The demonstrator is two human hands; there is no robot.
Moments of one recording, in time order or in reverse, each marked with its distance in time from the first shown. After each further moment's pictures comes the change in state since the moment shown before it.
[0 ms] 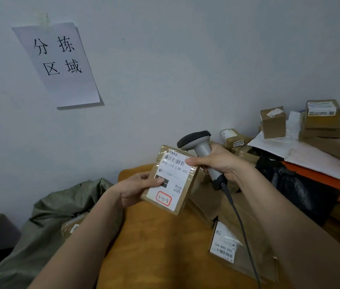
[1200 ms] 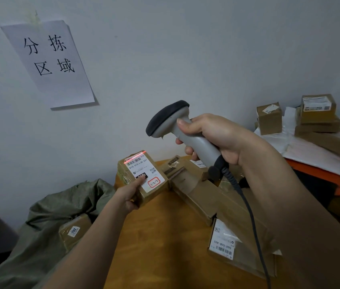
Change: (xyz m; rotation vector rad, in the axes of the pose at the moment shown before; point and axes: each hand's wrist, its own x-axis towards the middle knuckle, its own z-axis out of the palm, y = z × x) left_hand 0.034 -0.040 -0.015 -0.381 0.590 -0.153; right_hand -0.068 -0.089 0.011 0.058 -0.161 -0.071
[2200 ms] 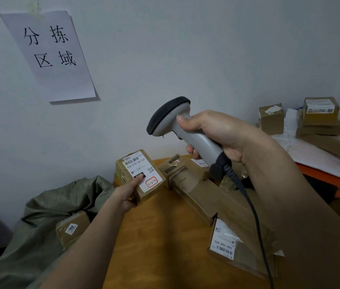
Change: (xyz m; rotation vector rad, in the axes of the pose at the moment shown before) left_hand 0.024 -0.004 -0.019 -0.050 0.001 0.000; right_hand 0.003 -0.011 0.020 -0.024 0.018 0.071
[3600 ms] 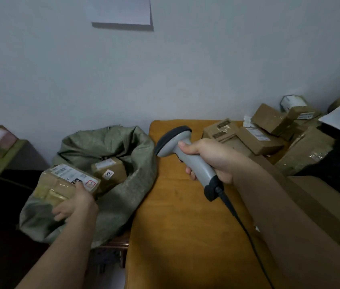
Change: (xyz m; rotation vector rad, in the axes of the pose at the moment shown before) left_hand 0.138 -0.127 -0.332 -0.417 1.187 -0.152; right_hand 0.119 0.092 0.162 -0.048 -0.186 0.383
